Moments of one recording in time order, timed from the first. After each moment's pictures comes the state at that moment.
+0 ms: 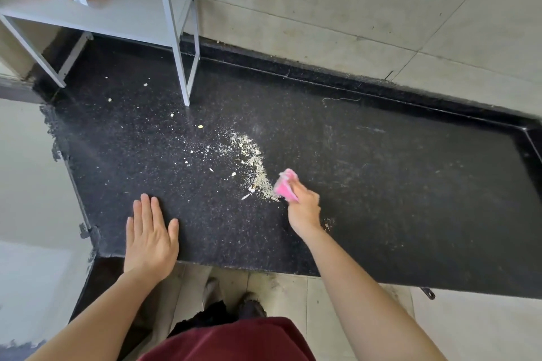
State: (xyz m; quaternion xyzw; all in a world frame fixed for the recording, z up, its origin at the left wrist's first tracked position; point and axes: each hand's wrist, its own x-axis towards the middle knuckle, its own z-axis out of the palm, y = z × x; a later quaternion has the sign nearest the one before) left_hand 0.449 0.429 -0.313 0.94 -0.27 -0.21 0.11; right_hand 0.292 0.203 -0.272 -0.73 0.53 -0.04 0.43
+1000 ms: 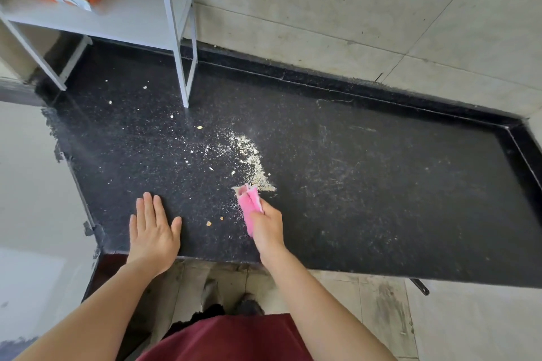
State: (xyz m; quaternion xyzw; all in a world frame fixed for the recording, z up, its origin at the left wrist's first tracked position) left_hand 0.454 0.428 -0.302 0.92 -0.28 -0.26 0.08; right_hand 0.321 0.289 -0.247 -0.52 0.54 -0.13 0.65
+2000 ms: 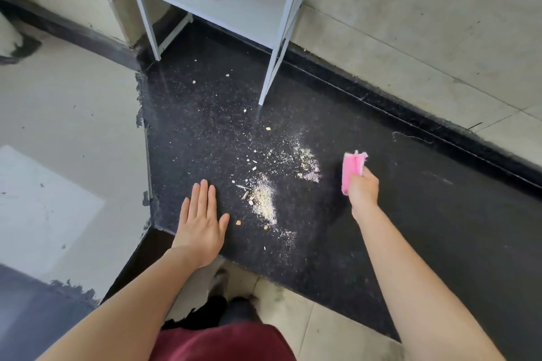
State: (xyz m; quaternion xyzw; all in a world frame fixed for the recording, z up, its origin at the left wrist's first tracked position) left_hand 0.458 0.432 -0.322 0.93 -0.28 -0.22 0.08; right_hand 0.375 0.135 -0.265 -0.59 0.59 -0.18 0.52
